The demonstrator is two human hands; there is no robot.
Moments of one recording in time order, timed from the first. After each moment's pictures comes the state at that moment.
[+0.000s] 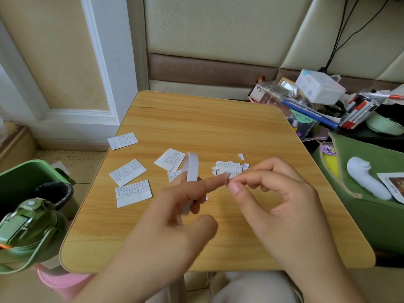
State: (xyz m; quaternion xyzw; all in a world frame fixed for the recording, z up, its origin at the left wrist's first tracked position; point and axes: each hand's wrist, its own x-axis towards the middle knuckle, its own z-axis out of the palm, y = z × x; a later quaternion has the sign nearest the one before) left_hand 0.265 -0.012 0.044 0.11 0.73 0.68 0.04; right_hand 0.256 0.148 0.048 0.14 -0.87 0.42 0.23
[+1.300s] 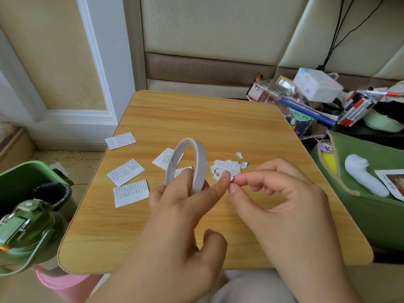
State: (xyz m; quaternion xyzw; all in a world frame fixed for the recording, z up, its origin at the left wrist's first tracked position) left_hand 0.271 -0.006 0.031 0.21 0.86 0.44 -0.13; right_hand 0.262 0.140 0.053 0.08 -0.87 0.40 0.26
